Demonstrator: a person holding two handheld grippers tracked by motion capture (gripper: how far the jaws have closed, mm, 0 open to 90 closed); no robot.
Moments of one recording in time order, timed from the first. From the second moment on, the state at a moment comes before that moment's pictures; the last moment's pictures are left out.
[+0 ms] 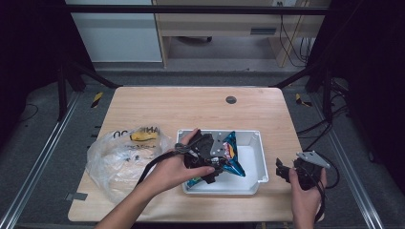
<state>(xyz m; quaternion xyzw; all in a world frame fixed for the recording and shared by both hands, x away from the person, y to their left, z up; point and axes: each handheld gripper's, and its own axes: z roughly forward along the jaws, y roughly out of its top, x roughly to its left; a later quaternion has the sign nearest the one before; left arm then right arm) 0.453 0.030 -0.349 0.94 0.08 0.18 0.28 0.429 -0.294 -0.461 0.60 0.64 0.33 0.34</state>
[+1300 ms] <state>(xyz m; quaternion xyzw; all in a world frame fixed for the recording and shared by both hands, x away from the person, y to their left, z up) 0.428 0.102 -0.326 0.90 0.15 0.23 0.34 0.428 -0.293 -0.460 0.60 0.64 0.33 0.35</state>
